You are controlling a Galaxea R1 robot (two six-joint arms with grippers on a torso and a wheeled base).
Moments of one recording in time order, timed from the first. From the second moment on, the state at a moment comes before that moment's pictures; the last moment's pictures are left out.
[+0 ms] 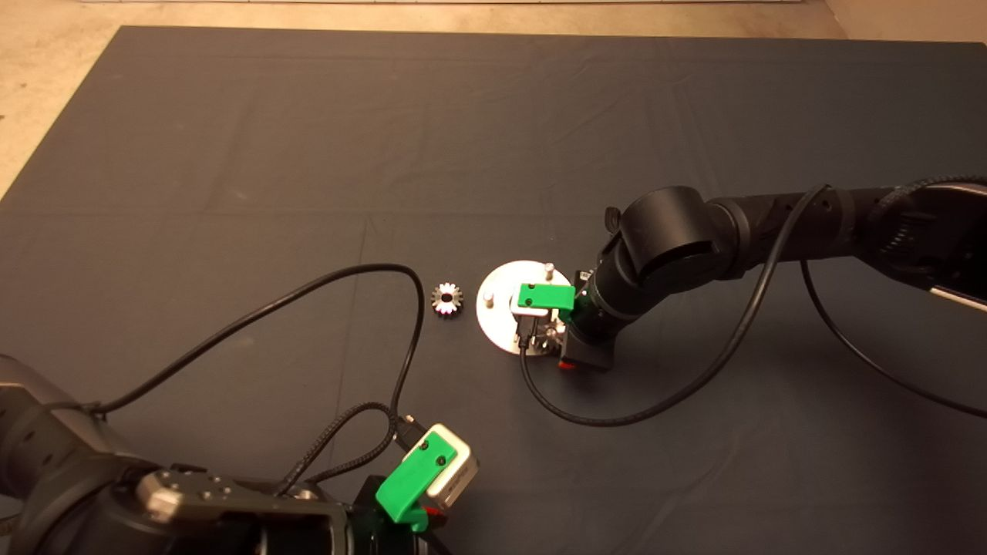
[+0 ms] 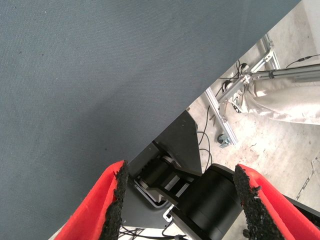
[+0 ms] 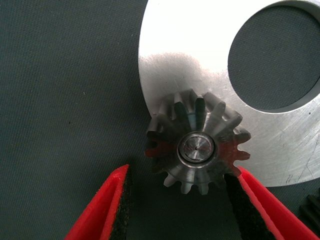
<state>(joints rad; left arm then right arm) 0.03 2.39 -0.28 0.88 1.35 -1.38 0.23 2.70 -1.03 -0.43 -1.45 0.36</state>
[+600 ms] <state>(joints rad) 0.03 2.39 -0.28 0.88 1.35 -1.38 0.35 2.69 -1.03 -0.34 -1.44 0.37</state>
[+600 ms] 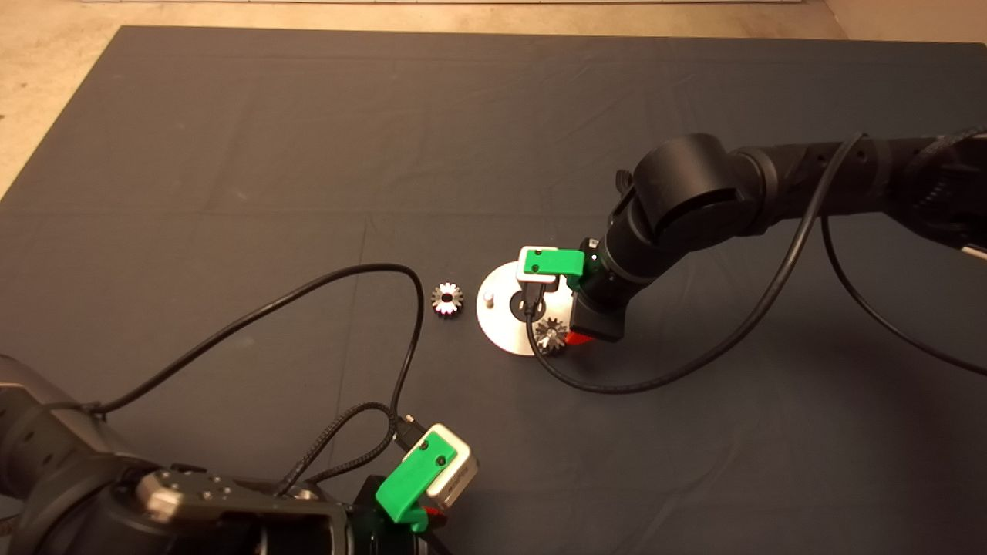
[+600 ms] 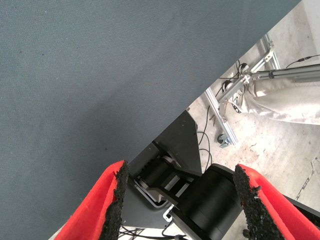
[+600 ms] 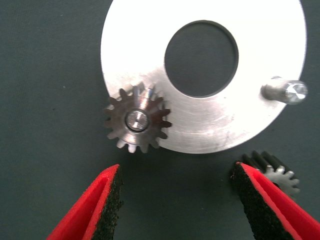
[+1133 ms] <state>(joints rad) 0.03 2.39 -0.28 0.88 1.35 -1.38 0.36 2.61 -1.11 -0.34 -1.44 0.37</state>
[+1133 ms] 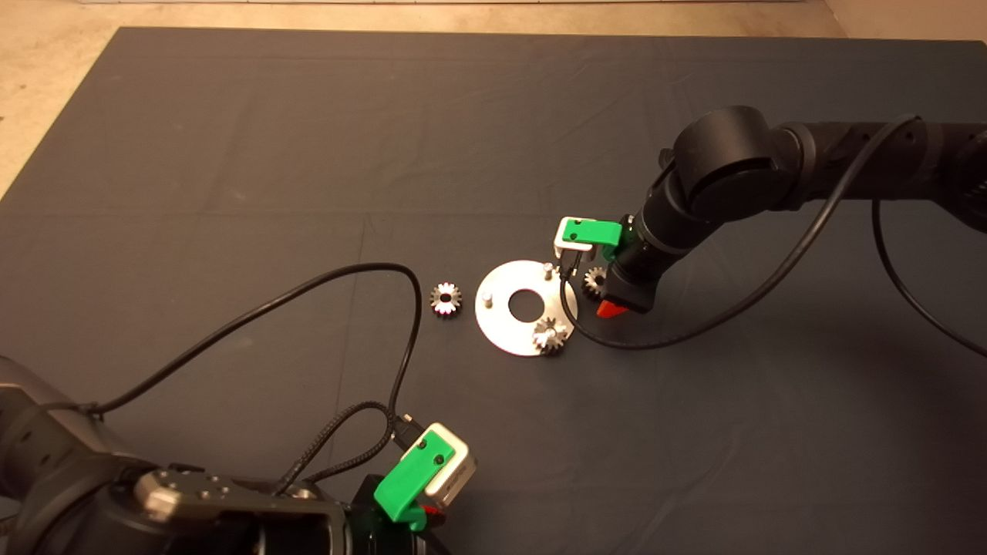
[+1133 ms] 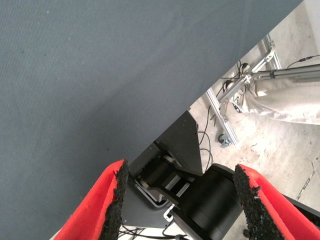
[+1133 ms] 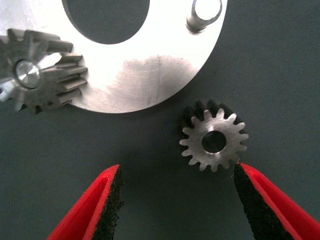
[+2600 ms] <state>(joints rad) 0.03 2.38 -0.28 0.88 1.35 -1.38 0.33 2.62 -1.21 -0.34 -1.38 0.34</state>
